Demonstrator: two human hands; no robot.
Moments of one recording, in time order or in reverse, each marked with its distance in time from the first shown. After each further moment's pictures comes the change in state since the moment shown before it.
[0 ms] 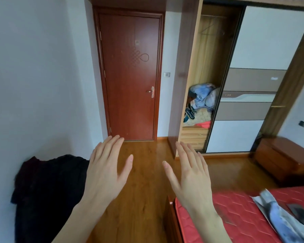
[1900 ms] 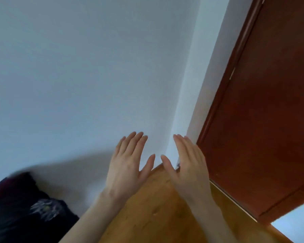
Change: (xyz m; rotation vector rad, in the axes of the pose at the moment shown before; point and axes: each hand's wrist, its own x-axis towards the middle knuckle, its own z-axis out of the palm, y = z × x) left_hand 0.543 -0.411 0.444 0.562 0.084 -0.628; right_hand 0.670 -0.046 0.737 0.662 -0.510 -0.676
